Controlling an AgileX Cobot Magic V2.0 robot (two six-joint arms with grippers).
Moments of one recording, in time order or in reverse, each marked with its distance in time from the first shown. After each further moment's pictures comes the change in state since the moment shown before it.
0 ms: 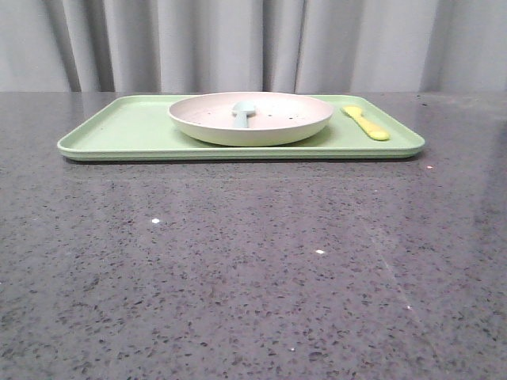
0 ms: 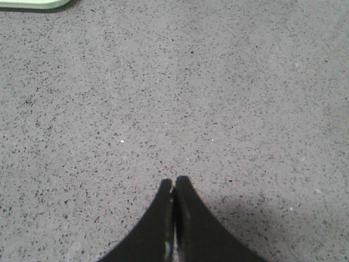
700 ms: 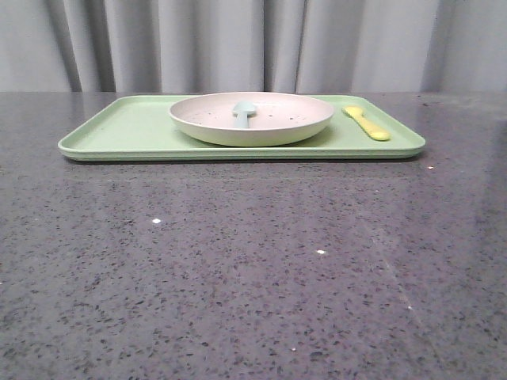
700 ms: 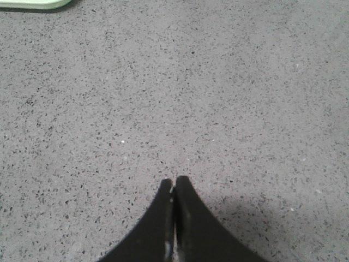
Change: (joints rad) left arm -0.022 -0.430 0.279 0.088 -0.179 0.000; right arm 0.000 0.000 0.000 0.000 0.000 0.000
